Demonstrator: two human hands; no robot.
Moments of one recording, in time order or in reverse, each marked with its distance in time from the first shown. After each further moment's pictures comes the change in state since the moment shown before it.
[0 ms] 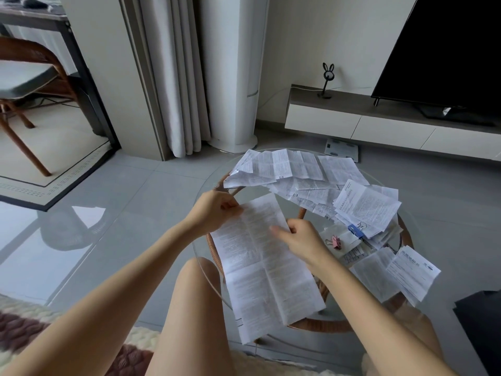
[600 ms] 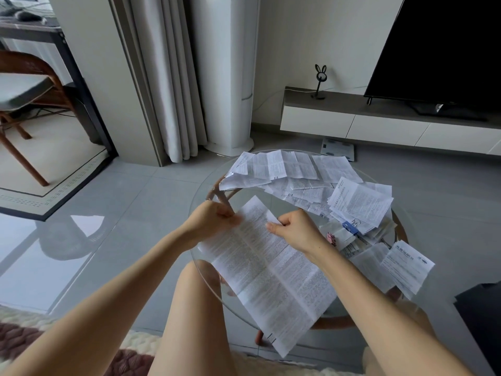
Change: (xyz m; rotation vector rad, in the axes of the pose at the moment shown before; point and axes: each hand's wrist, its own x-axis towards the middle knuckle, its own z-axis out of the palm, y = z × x) left_hand -0.009 0.002 0.008 -0.093 -0.121 -0.194; right_hand 0.016 0.001 -0.008 -0.082 -0.017 -0.077
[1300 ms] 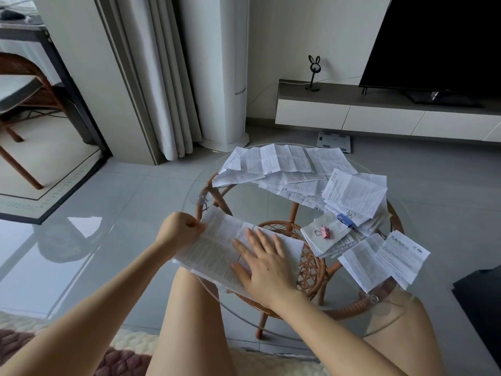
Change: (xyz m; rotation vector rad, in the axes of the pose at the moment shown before) left_hand -0.001 -0.054 0.003 0.192 0.159 -0.220; right_hand -0.052 0.022 0.071 -0.853 -0.046 -0.315
